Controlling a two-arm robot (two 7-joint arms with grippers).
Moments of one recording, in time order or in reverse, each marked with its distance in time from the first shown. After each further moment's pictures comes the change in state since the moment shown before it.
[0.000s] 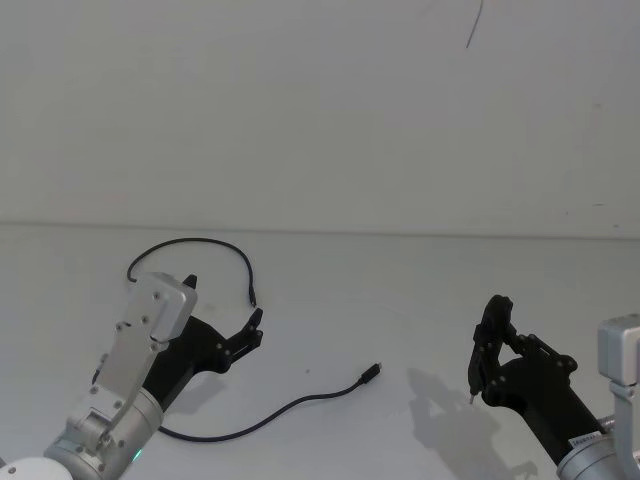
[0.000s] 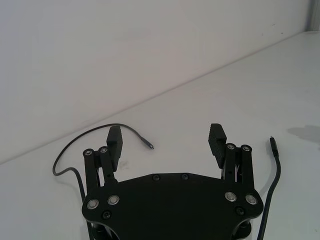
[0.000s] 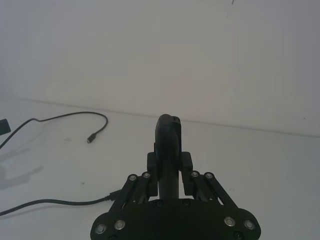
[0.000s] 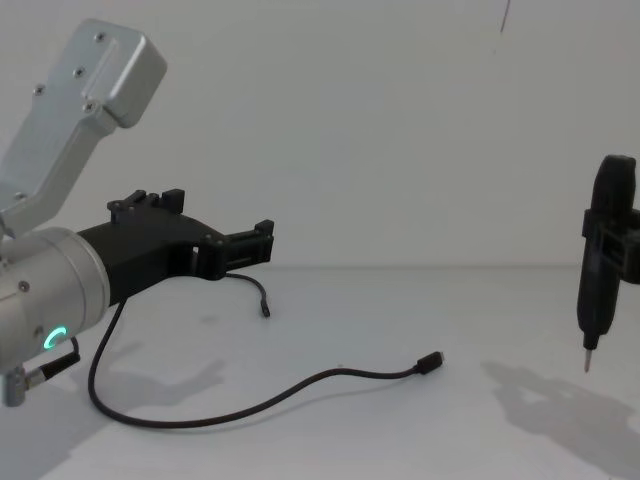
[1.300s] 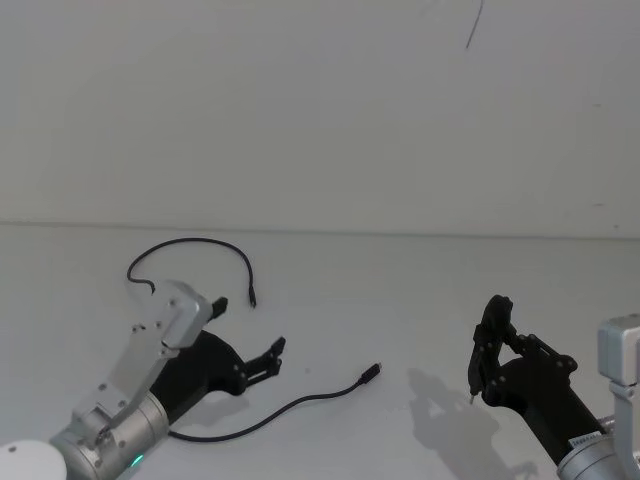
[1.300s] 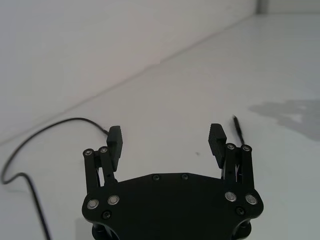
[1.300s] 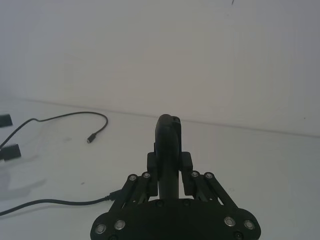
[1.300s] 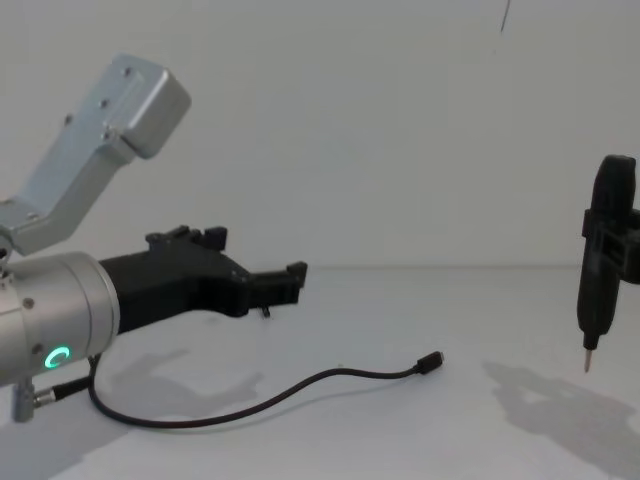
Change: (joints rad) left arm -0.052 0.025 0.021 0.068 -0.062 0.012 -0.185; right arm 0.000 0.000 0.000 0.000 0.000 0.000 0.000
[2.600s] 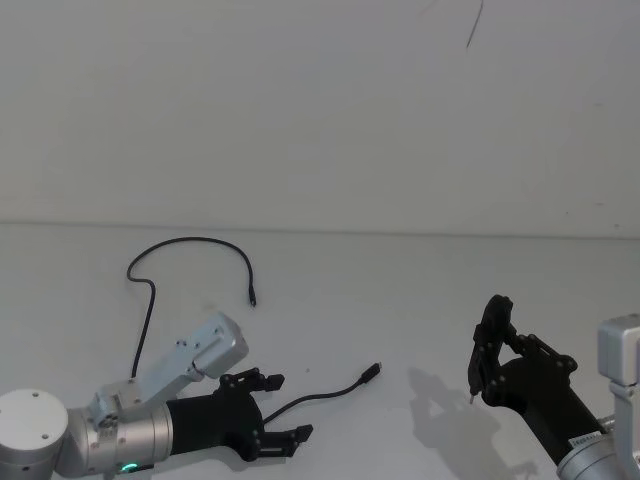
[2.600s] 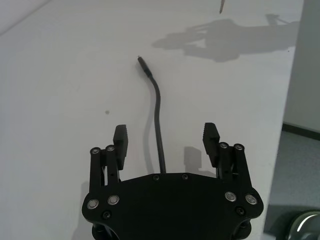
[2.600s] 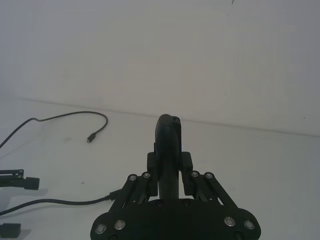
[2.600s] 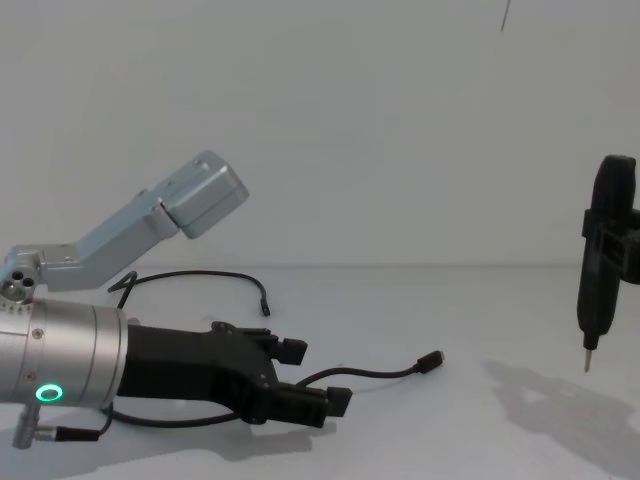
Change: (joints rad) left arm -0.218 0.053 0.151 0.242 -0.057 0.059 -0.509; right arm 0.000 0.000 0.000 0.000 0.000 0.000 0.000
